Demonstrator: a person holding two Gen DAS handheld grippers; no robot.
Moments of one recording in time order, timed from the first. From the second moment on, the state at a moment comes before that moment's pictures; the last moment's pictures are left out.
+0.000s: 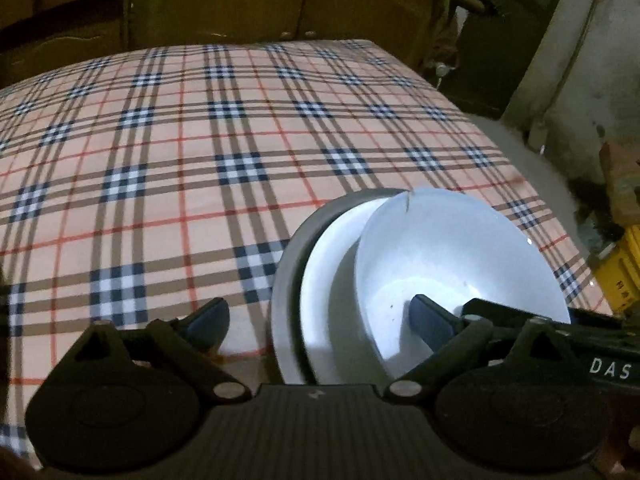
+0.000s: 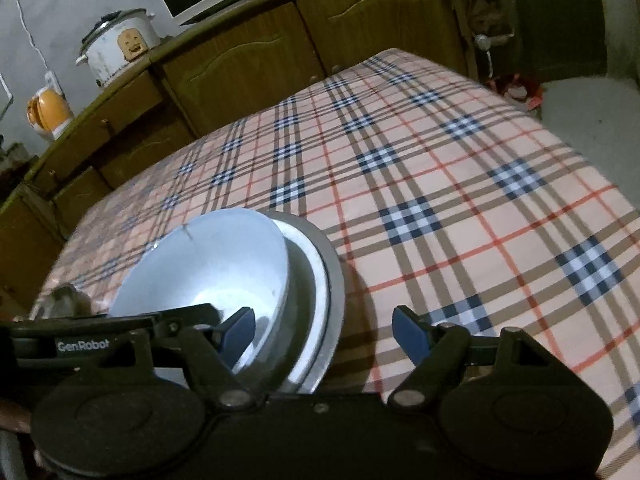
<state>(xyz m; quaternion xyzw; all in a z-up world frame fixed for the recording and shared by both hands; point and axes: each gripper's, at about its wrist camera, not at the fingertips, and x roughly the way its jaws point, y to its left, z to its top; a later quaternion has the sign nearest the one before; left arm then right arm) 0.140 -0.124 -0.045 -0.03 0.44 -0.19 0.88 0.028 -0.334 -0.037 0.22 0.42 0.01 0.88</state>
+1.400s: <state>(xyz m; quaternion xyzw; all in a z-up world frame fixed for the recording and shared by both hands) 0.122 -0.146 0.017 -0.07 0.39 -0.25 0.89 0.016 -0.353 0.018 0.29 0.37 0.05 0.88</state>
